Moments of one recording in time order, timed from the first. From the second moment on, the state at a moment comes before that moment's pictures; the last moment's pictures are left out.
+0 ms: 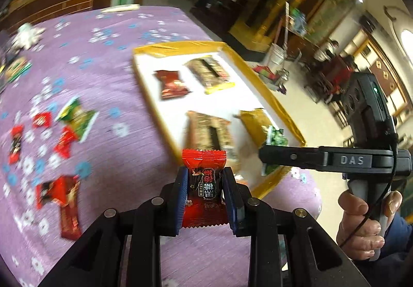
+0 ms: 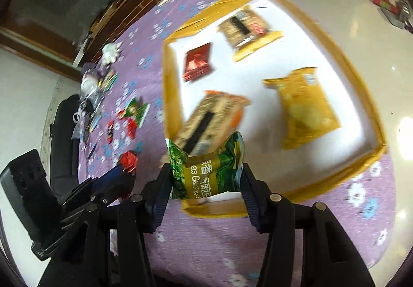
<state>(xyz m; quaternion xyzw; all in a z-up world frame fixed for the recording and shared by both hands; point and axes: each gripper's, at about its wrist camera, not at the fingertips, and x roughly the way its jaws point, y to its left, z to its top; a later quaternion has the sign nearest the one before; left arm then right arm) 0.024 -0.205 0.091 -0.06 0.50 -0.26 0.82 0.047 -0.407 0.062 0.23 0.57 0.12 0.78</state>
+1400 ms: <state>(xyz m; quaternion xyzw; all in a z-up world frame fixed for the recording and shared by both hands) 0.041 -0.292 0.050 0.02 0.51 -0.25 0.82 0.059 -0.446 0.034 0.18 0.59 0.08 0.78</state>
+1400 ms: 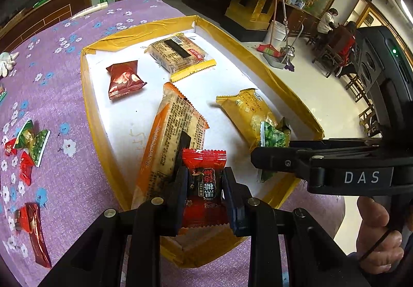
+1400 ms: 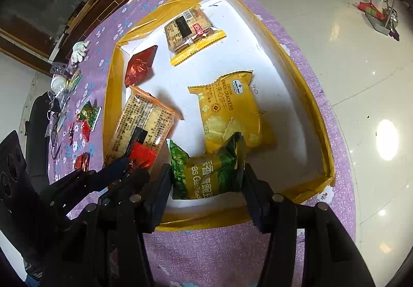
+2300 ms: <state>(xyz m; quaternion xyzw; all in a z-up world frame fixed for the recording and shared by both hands) 0.043 -0.293 0.046 0.03 0.51 -0.25 0.82 0.062 -0.443 0.032 0.17 0.59 0.08 0.78</state>
